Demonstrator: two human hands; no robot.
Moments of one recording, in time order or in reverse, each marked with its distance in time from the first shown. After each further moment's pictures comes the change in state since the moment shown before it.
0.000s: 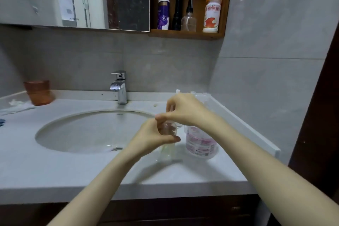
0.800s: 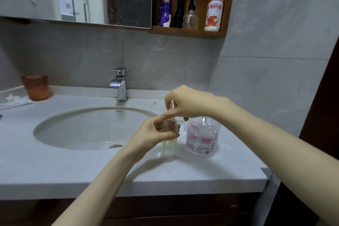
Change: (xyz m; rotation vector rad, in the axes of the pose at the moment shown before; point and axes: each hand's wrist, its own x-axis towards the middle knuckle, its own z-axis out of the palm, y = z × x) left_hand 0.003 -0.019 0.000 -0.267 -0.043 -0.016; right_hand 0.007 -0.006 -0.023 -0.207 -0.185 -0.173
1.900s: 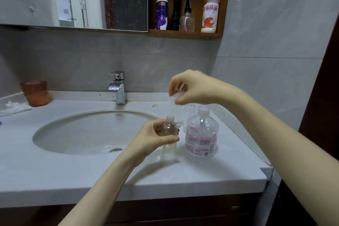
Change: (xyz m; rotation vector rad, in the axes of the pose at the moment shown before) left_hand -0.002 0.004 0.002 0.023 0.012 -0.016; right_hand -0.019 0.004 -0.036 0.191 0.195 -0.023
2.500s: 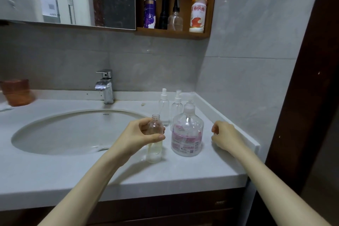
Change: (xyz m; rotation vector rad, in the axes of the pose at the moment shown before) left_hand -0.001 -0.001 0.005 0.001 0.016 -0.005; right_hand -0.086 0.161 0.103 -0.001 0.170 0.699
